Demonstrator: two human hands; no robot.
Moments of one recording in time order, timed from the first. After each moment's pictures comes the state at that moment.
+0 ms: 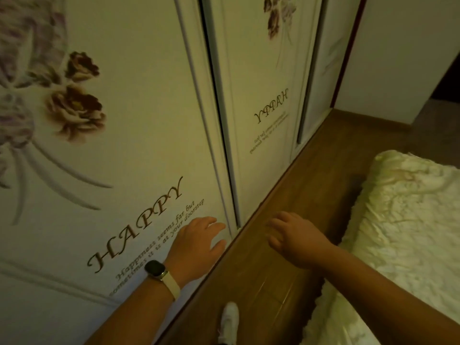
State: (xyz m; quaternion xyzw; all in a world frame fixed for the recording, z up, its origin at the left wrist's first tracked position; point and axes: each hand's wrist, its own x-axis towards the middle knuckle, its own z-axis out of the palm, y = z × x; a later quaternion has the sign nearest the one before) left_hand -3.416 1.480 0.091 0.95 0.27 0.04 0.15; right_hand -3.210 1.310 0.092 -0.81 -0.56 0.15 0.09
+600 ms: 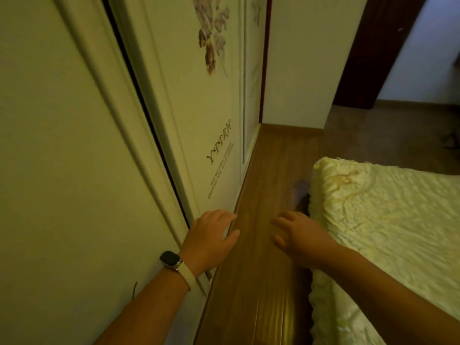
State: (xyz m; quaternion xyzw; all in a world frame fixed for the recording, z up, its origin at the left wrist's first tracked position) left_hand -3.178 1.645 0.111 0.98 0.07 0.02 0.19; right_hand -3.072 1.423 0.119 -0.92 -0.37 0.10 0.07
